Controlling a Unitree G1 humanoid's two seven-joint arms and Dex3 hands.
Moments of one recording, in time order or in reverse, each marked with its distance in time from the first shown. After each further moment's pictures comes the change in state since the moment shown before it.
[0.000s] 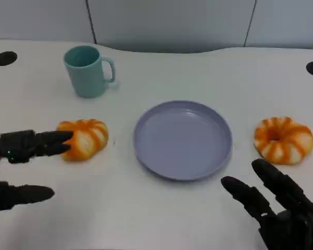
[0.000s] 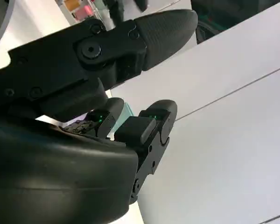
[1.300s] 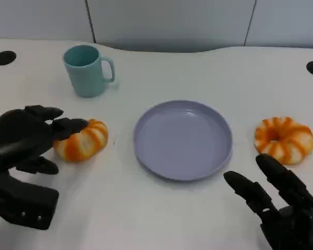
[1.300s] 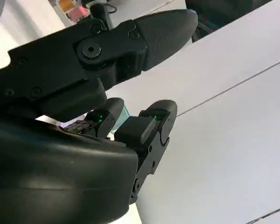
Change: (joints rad) left arm -0.557 0.204 -0.778 0.784 1.194 -0.038 1.264; right arm -0.013 0.000 -0.018 -0.017 0.019 0.033 -0.002
